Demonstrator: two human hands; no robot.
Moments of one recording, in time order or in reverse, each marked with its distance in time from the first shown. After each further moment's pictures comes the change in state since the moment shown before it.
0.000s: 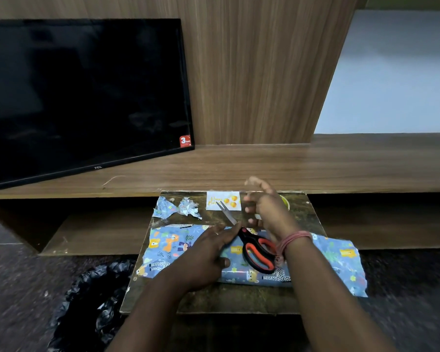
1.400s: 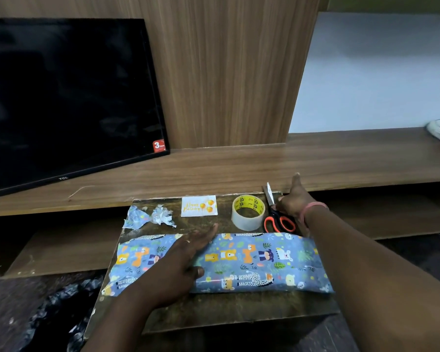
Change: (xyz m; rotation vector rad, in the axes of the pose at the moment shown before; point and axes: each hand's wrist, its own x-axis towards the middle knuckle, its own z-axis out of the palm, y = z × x) left_hand 0.001 -0.005 0.000 0.009 0.001 0.057; right_hand 0.054 0.003 -0.133 -0.533 0.193 0.145
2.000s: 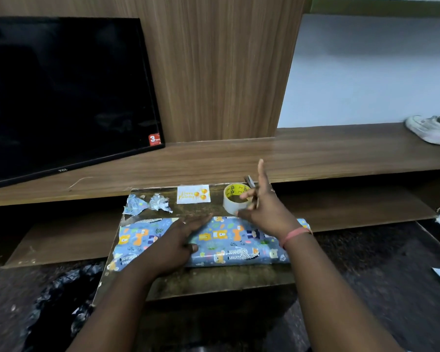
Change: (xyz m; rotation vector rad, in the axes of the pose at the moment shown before) left_hand -0.006 0.010 -0.001 0.026 -0.005 -0.005; right_hand -0.105 0.006 0.033 0.042 -0.101 -0.504
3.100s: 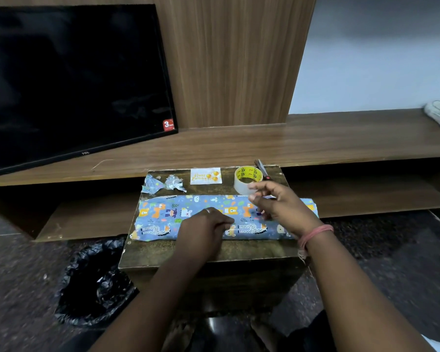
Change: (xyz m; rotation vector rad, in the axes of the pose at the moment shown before) left_hand -0.020 0.034 0.050 0.176 0.430 0.008; right_hand -0.049 -0.007 0.003 0.326 -0.092 0.093
